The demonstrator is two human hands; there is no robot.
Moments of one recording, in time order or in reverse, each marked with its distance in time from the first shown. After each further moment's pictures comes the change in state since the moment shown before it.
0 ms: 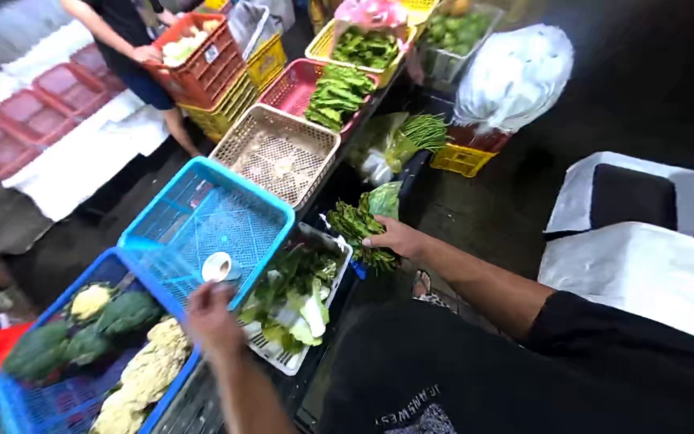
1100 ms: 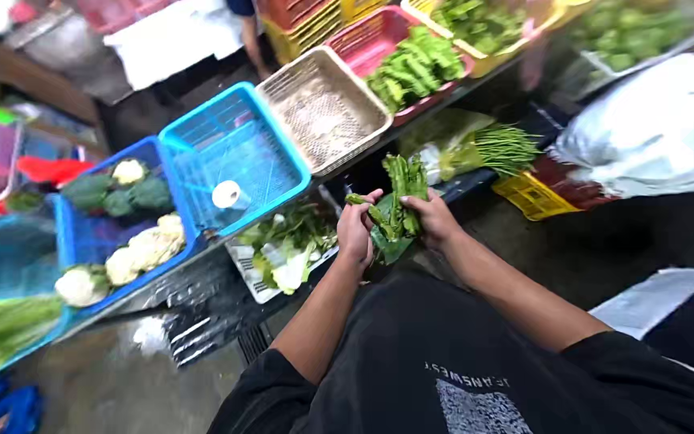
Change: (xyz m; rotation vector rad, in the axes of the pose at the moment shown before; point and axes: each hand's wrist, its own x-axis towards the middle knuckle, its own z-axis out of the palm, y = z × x) left_hand -0.032 0.041 0.283 -0.778 -0.085 -0.630; right_hand 0.061 -0.011 -0.084 0.190 0.158 0.114
